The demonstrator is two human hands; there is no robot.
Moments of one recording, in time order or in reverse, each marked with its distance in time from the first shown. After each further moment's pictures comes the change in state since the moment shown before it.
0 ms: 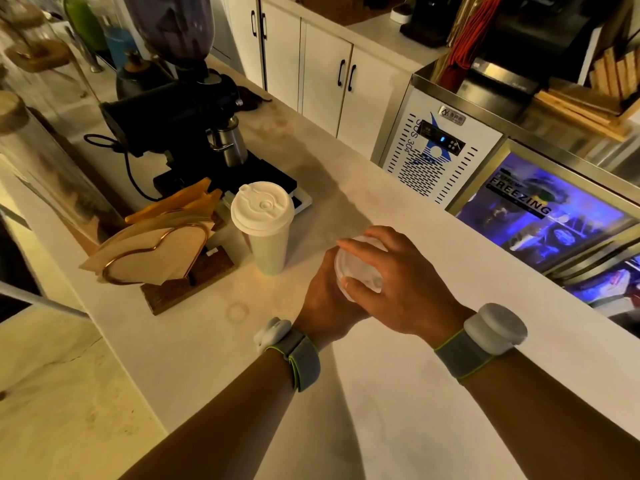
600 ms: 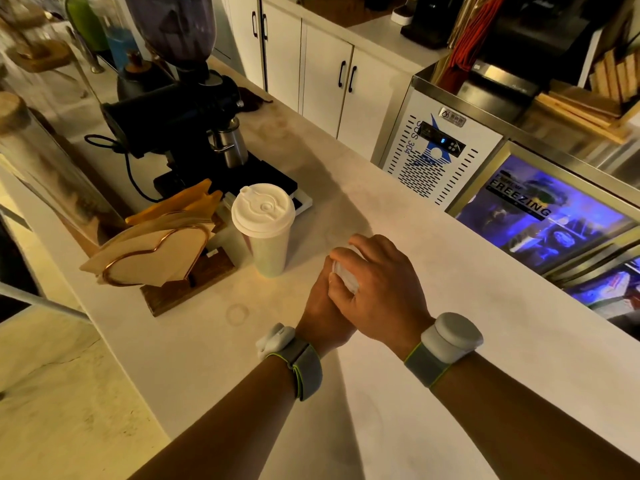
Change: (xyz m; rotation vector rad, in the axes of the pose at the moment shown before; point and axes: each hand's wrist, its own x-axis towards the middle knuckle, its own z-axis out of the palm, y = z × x) left_hand -0.003 -0.005 0.006 -0.027 0.007 -0.045; right_hand 0.003 -0.017 0.023 -0.191 0.105 0.014
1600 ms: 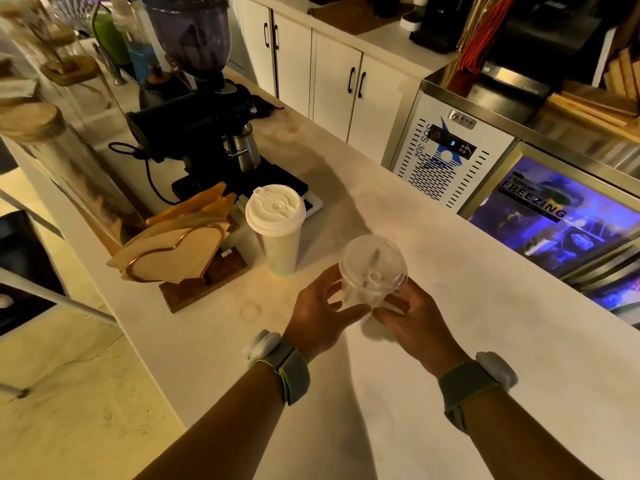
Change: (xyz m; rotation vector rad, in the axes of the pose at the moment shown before) left_hand -0.019 -0.012 -0.031 -0.024 -0.069 -0.179; right_hand -0.055 0.040 0.036 0.966 -0.197 0.599
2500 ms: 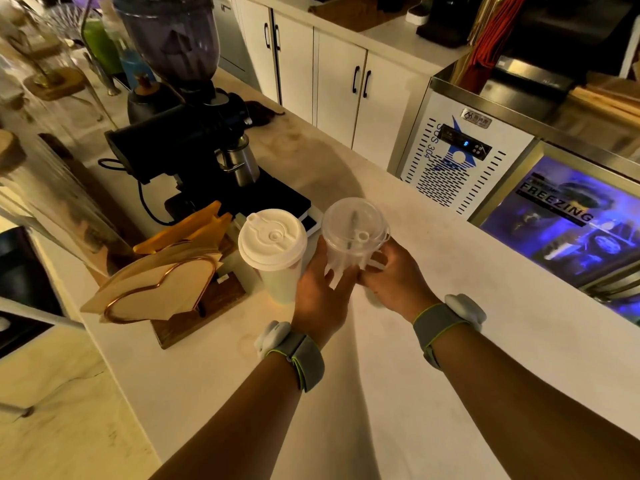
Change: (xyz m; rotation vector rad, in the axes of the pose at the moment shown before) left_hand 0.073 0.024 -0.002 -0.042 0.228 0.083; right_hand 0.124 -0.023 0.019 0.021 0.034 -0.093
